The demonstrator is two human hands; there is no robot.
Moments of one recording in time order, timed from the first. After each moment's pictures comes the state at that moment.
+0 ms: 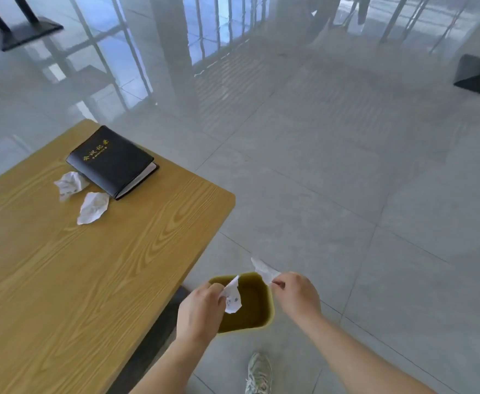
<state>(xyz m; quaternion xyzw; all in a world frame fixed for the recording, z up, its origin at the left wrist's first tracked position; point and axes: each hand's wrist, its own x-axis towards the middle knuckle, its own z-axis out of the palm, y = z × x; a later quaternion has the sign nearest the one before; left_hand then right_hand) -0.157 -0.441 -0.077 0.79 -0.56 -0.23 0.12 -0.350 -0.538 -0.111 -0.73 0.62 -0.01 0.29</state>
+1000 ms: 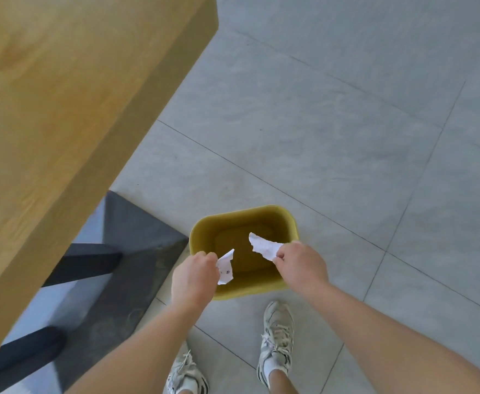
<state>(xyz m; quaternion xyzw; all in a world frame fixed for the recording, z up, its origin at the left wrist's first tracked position) -0.137 -0.460 -0.415 0.78 -0.56 -0.27 -0.09 -0.338 -0.538 -0.425 -0.70 0.63 0.15 0.32</state>
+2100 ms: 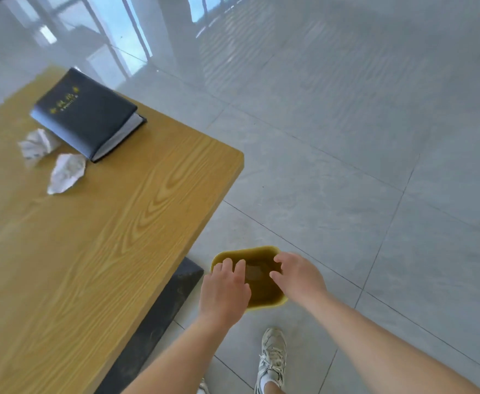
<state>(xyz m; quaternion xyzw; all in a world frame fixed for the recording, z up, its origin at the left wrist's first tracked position) -0.172 -0.459 -0.194 0.78 -0.60 -0.19 0.00 -0.327 -0.545 -0.201 -0.73 0.59 0.10 0.32</state>
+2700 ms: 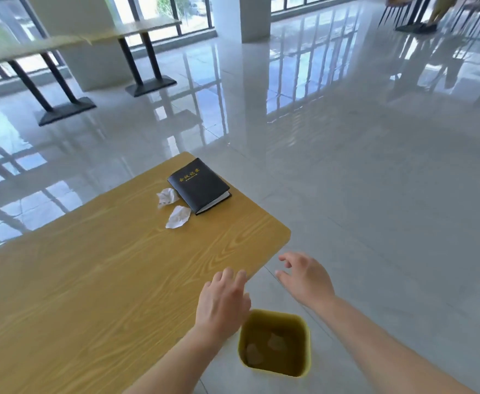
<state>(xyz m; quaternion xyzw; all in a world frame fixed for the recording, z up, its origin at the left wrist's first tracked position) -0.124 -0.424 0.007 0.83 -0.54 -0.07 0.07 -0.262 -0.571 0.010 -0.86 0.44 -0.06 0.26</state>
